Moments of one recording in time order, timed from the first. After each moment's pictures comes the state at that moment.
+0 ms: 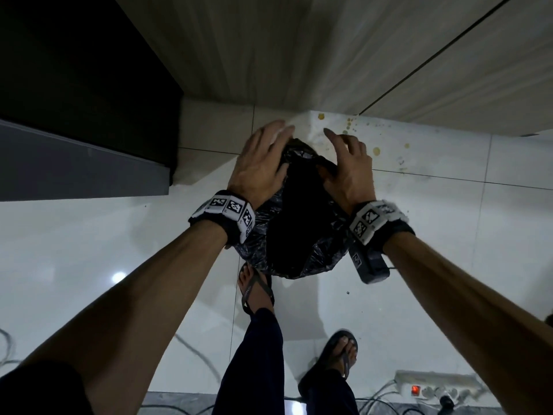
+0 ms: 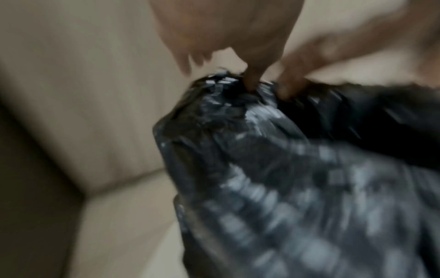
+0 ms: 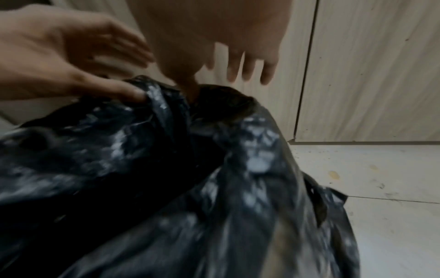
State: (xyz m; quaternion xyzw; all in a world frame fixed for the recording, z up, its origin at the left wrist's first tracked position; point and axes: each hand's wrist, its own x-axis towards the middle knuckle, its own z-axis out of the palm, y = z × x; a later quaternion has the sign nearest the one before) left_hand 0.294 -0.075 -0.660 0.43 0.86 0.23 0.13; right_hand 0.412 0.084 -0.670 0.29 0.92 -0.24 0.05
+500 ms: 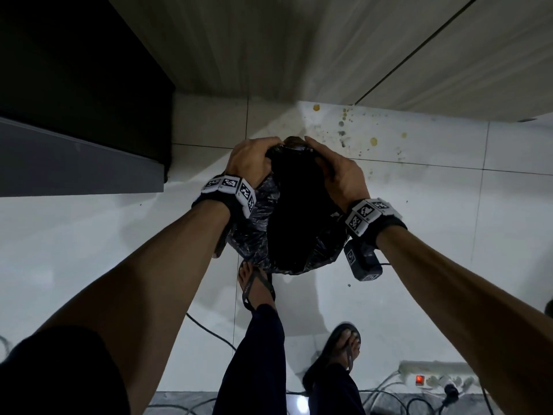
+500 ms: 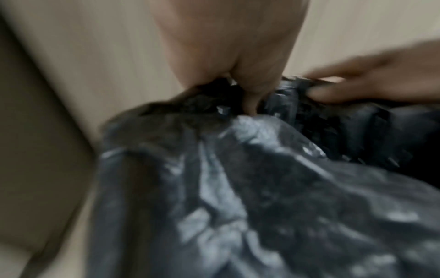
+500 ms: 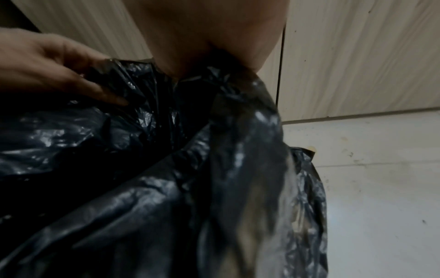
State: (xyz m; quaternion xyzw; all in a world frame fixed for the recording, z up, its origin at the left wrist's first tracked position) left_hand 0.286 -0.073 -0.675 0.34 0.86 0.26 0.28; right_hand 0.430 0.074 -0.682 0.27 0.89 -0.36 0.07
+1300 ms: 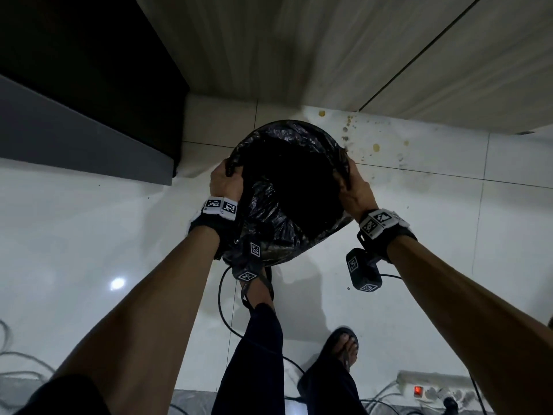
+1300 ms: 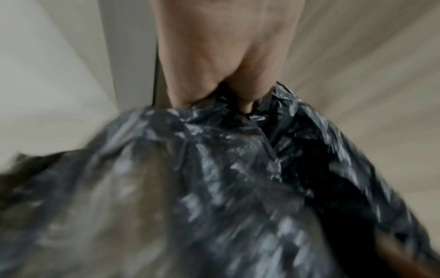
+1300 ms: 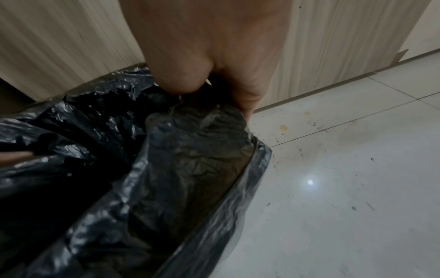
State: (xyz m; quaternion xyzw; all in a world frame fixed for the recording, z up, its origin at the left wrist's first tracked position) left_hand 0.319 -0.130 -0.686 -0.12 0.84 0.42 0.31; right_hand 0.471 0.074 -0.688 0.40 0.80 -0.43 0.14
